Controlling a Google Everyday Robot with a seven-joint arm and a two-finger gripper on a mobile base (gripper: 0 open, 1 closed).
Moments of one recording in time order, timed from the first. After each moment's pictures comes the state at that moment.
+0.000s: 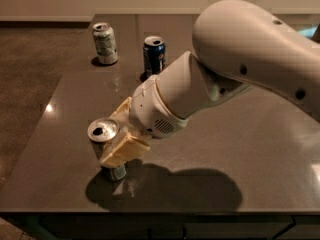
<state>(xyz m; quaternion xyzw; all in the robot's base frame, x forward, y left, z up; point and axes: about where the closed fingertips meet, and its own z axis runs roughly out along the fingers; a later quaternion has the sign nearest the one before) 0.380 0.085 0.903 -0.67 0.62 0.28 0.28</state>
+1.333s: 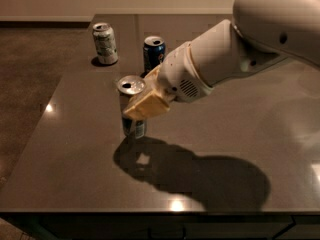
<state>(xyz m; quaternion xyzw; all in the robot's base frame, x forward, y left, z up) 0.446 0.044 0.937 -0.59 0.68 0.27 0.33</state>
